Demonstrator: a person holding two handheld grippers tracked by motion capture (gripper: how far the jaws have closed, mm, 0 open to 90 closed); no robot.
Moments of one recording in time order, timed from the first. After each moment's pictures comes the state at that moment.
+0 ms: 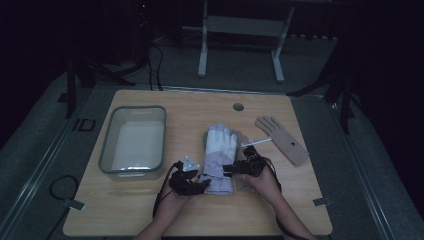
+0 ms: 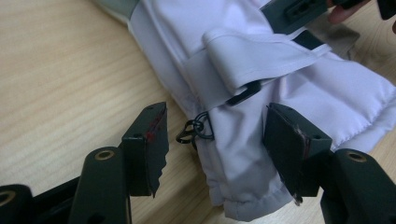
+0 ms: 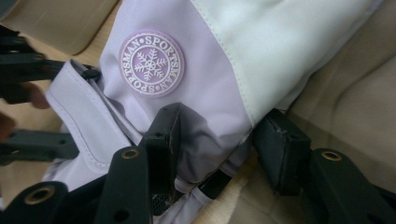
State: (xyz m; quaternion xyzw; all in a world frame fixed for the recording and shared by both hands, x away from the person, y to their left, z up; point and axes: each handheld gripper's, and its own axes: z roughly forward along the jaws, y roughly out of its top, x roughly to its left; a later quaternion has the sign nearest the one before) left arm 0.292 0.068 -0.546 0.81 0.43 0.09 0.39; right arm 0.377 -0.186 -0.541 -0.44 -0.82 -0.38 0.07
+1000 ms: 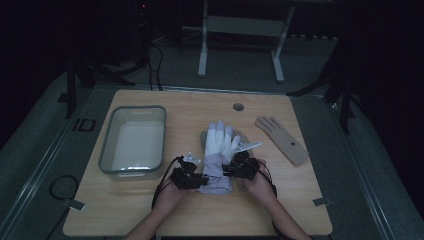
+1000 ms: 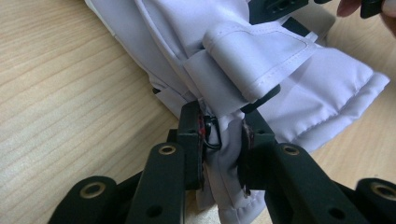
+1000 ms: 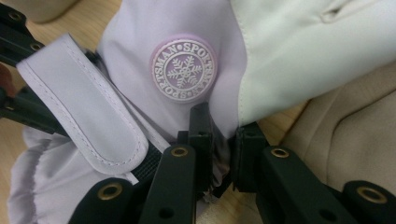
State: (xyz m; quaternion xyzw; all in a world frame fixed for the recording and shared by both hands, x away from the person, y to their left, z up) left arm 0.314 0.070 -0.543 0.83 0.41 -0.01 0.37; right arm 0.353 -0.158 -0.528 -0.38 -0.86 -0.34 -0.06
